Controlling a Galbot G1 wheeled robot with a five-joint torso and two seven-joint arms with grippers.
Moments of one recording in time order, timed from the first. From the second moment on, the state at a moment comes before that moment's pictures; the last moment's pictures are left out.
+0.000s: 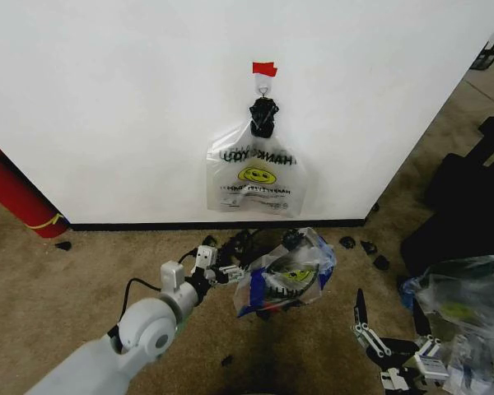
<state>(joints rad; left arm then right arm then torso) 0.97 -0.85 0.04 -1.99 -0.92 0.34 -0.17 -2.10 1.54 0.49 2.27 0.11 0.65 0.07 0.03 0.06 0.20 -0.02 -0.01</state>
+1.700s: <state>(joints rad) 0.50 -1.03 0.34 -1.49 -1.05 0.51 -0.03 -2.08 1.52 0.52 2.24 0.16 0.61 0.05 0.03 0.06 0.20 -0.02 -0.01</state>
